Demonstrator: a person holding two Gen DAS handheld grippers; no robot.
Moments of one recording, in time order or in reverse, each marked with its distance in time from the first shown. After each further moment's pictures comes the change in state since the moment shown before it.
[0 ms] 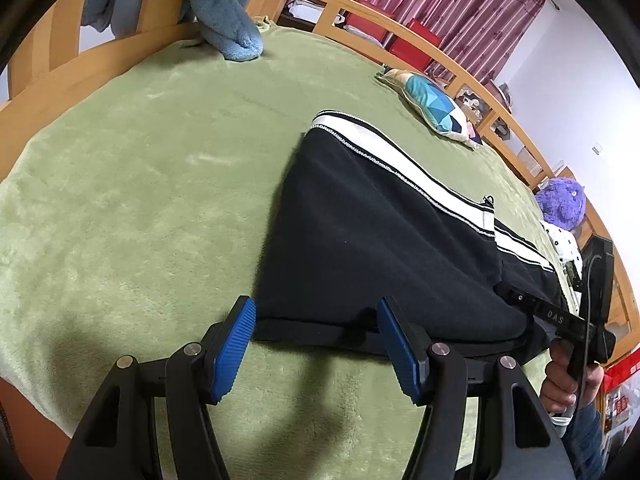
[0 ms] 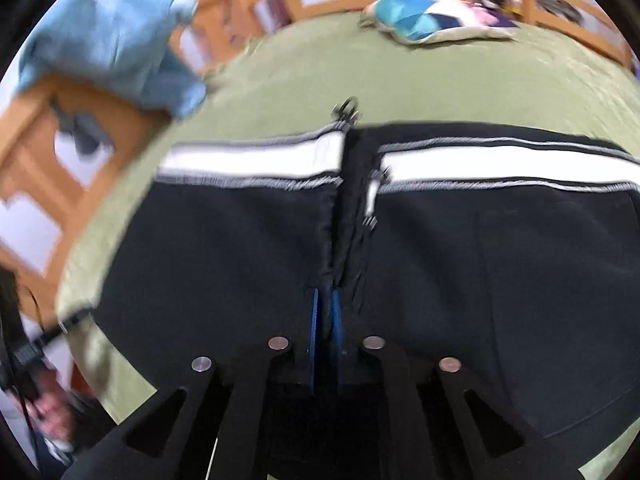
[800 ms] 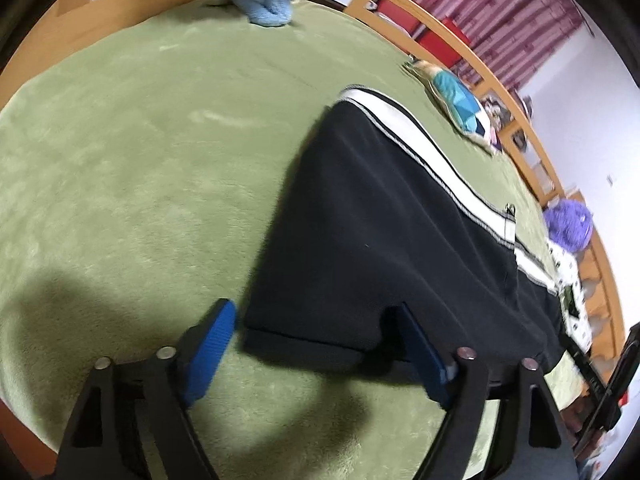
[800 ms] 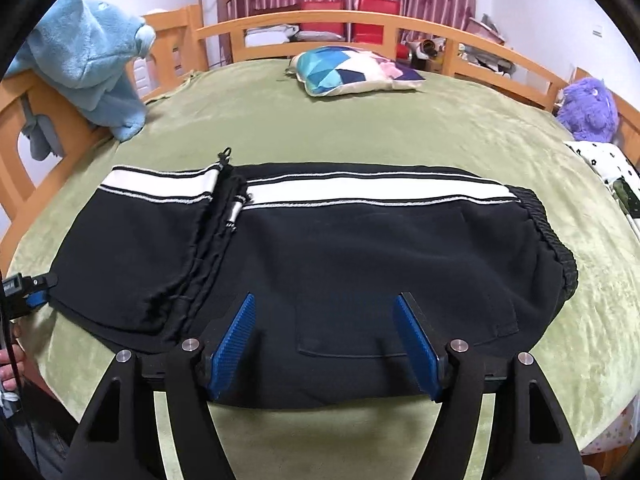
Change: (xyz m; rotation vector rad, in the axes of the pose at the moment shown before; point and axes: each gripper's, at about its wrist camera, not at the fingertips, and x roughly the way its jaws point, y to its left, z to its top) left arm 0.037 0.004 -0.001 -0.114 0.078 0.003; right arm -0.092 -0.055 -0.036 0.016 -0.171 -0.296
